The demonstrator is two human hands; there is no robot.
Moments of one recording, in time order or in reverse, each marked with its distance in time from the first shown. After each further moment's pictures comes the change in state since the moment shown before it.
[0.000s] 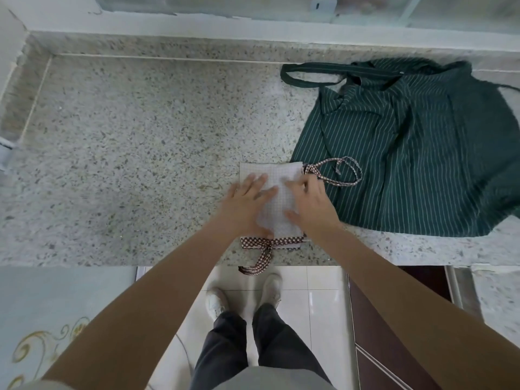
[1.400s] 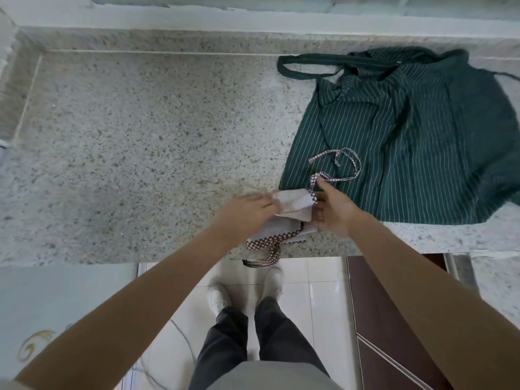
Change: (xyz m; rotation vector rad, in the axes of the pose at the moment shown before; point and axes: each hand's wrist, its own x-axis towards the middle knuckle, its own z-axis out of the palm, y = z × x) left_hand -0.035 0.007 -0.002 -0.041 0.532 0.445; right_hand 0.000 0.041 0.004 1.511 -0.334 0.944
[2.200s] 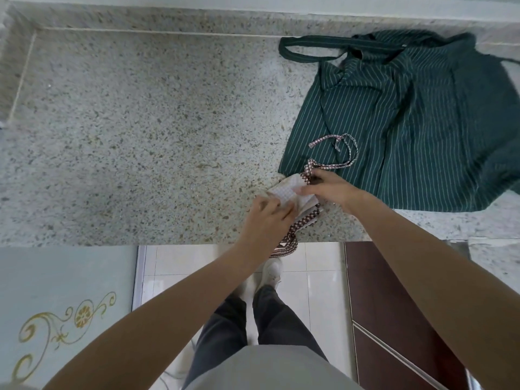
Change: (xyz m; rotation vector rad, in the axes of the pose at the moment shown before) left_hand -0.012 0.061 0.042 0.328 0.072 -0.102; right_hand -0.012 -0.009 0.000 -0.783 0.021 -0.247
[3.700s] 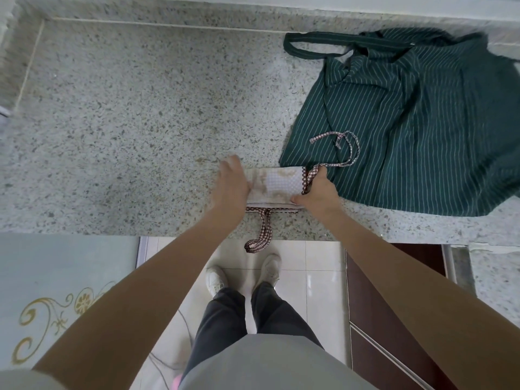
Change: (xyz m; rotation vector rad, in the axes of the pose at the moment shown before) left_hand 0.032 -0.052 -0.022 -0.414 -0.347 -0.883; right_hand -0.005 0.004 0.035 -0.228 0.349 -0.131
